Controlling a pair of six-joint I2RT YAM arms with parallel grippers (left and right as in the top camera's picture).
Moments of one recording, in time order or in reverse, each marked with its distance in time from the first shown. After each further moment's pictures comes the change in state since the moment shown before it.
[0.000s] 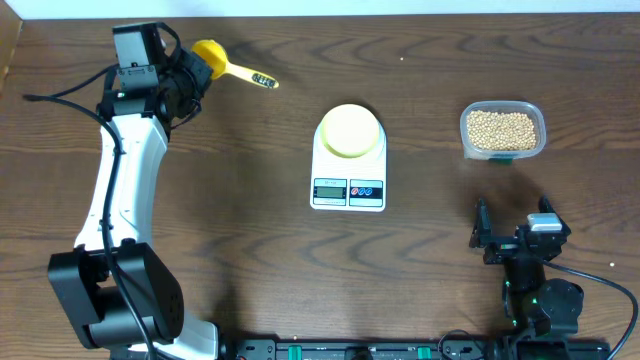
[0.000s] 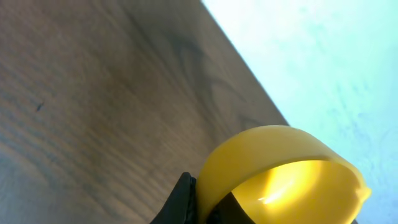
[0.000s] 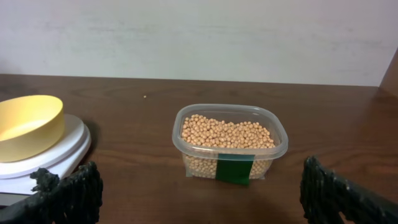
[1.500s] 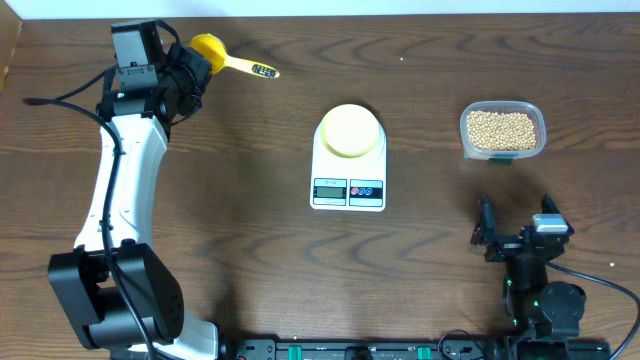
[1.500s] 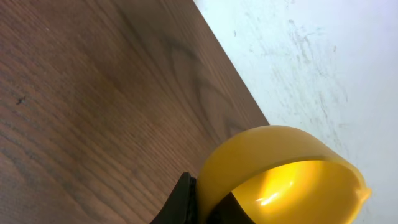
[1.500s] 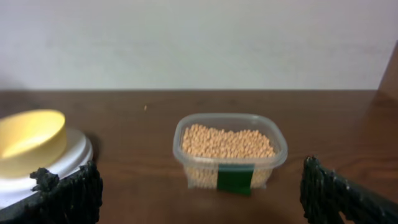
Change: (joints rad) left arm 0.000 -0.002 0.000 0.020 0.014 -0.082; right arm 0.000 0.000 0.000 0.057 0.016 0.045
